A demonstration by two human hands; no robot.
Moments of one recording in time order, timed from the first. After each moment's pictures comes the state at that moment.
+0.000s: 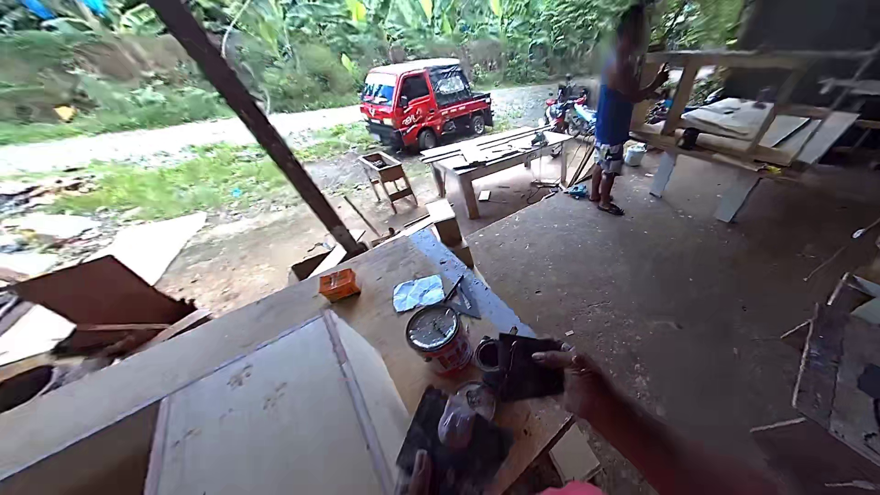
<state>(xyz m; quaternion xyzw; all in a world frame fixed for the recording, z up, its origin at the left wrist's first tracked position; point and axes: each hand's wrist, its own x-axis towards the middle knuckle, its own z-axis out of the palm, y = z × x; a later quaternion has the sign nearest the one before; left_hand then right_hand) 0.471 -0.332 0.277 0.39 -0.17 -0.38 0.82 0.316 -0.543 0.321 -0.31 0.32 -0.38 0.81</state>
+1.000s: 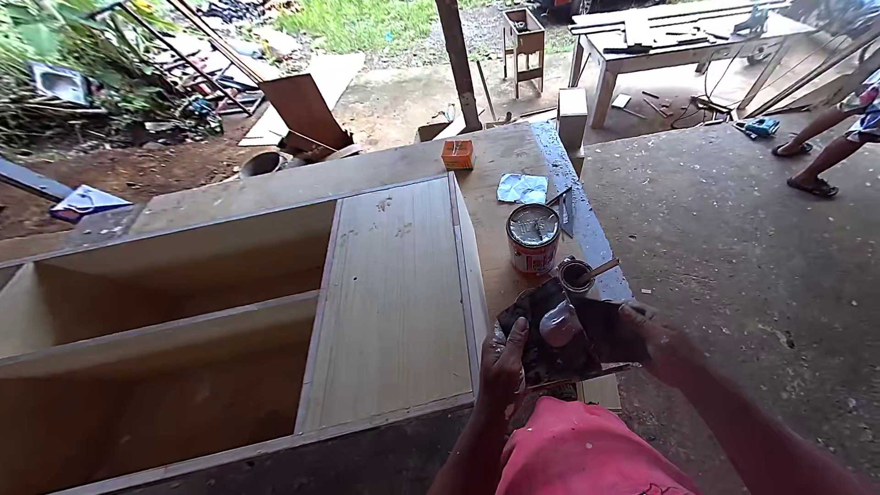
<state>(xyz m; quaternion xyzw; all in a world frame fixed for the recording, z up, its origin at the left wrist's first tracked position) 0.473 -0.339 0.281 0.52 -0.16 -0.28 0.79 0.319 -0.538 0.277 -0.58 0.18 -0.15 0.78</state>
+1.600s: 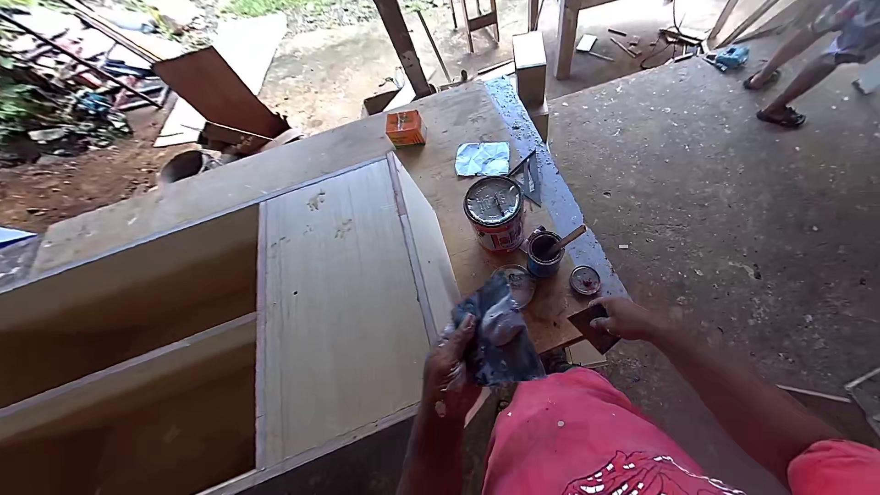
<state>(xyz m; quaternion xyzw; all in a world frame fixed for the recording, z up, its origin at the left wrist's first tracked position) 0.485 -0.334 0.271 0.44 -0.09 -0.41 0.79 0.292 -0.606 0.168 -0.77 0.30 0.19 0.52</state>
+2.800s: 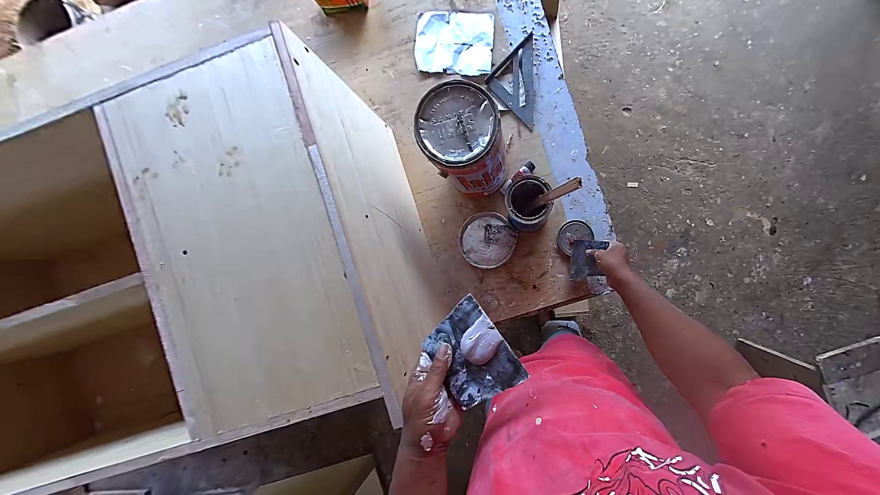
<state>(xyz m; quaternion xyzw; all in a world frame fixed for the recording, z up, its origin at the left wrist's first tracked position) 0.425 -0.345 0.218 0.56 0.12 -0.34 0.74 0.310 -0.683 -0.010 -0.54 0.63 0.03 0.56</state>
